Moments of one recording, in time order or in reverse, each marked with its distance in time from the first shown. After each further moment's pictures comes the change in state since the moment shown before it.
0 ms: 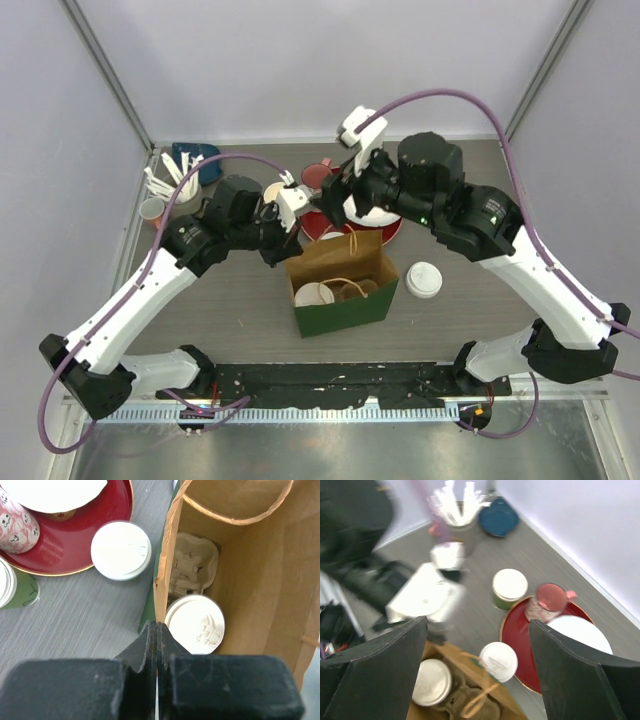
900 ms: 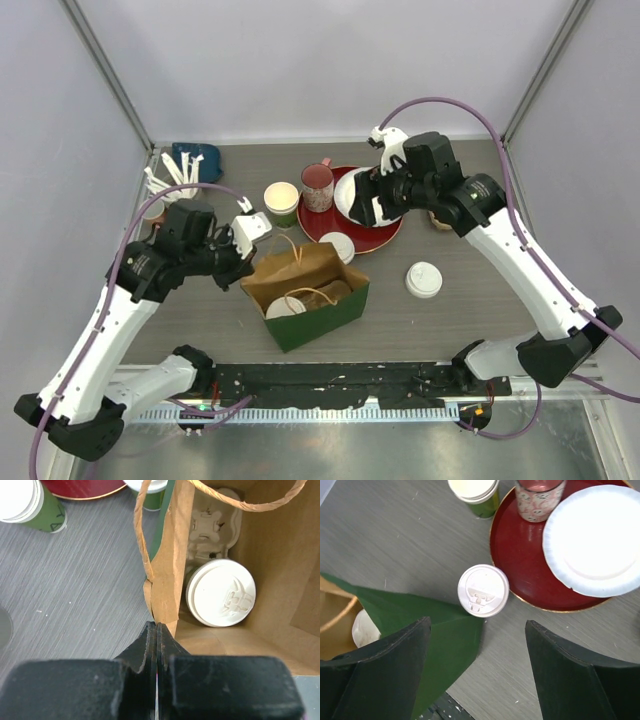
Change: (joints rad) left arm 0.162 -0.235 -0.057 -0.323 -0.027 0.219; right arm -0.404 -0.006 -0.259 -0.138 -0.190 0.233
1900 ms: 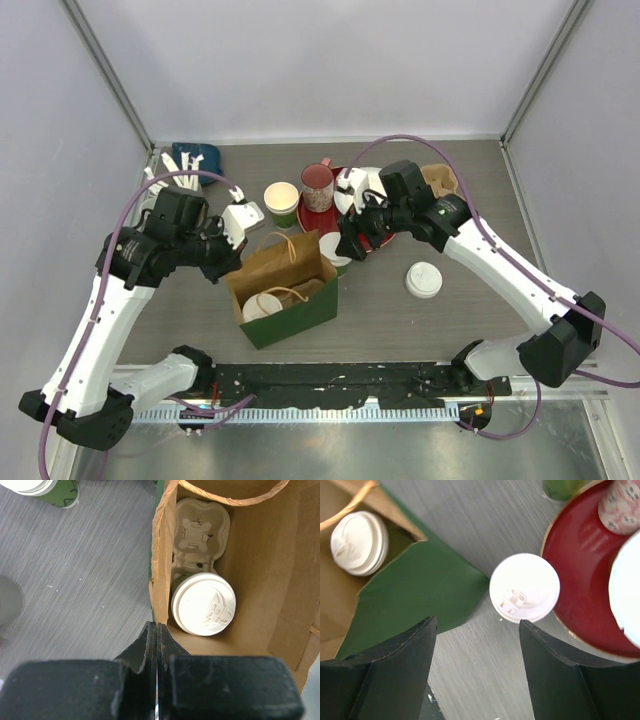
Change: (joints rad) left arm 0.082 0.068 0.149 -0.169 -0.020 0.051; right arm 0.048 0.008 -0.279 0.188 -0.249 -0.228
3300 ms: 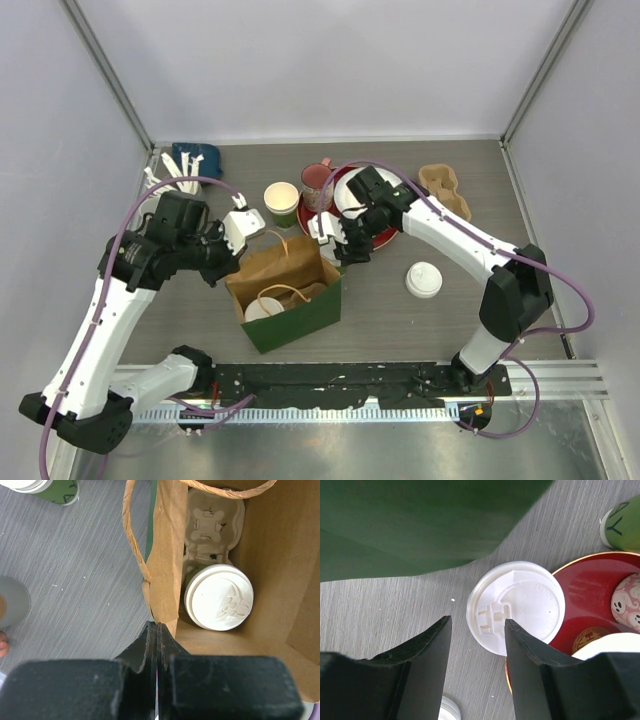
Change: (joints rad) left arm 0.006 -0.020 -0.047 0.007 -0.007 0.074; right arm 0.011 0.291 0.109 -0.245 -0.176 -1.014
